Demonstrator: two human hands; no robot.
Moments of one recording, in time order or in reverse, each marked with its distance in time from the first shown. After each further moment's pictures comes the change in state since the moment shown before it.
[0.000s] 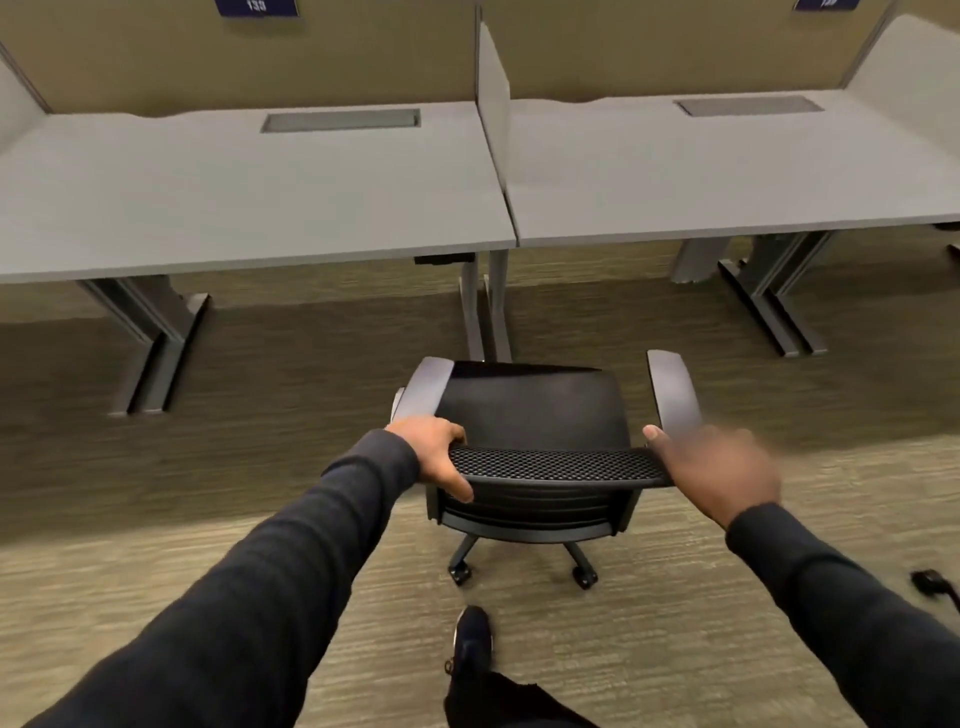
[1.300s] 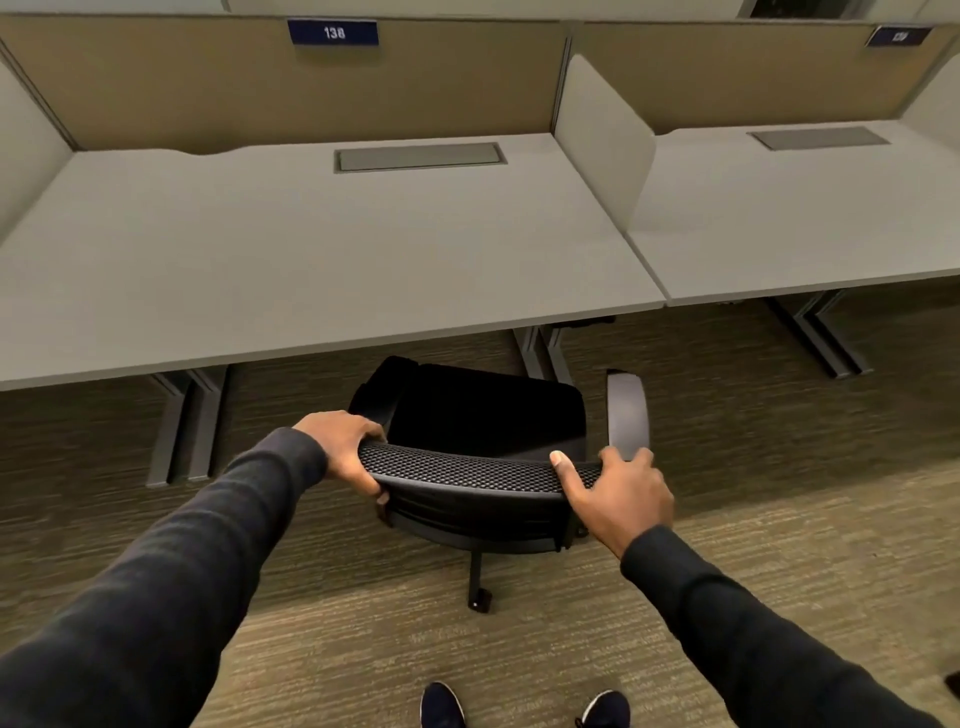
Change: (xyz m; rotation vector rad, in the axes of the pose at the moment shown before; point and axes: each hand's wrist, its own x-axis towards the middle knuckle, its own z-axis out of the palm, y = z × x) left_hand -0.032 -0.465 -0.190 0.124 -0.005 -0.041; right_hand -0.033 -0.496 0.039 0.079 -0.038 -0.013
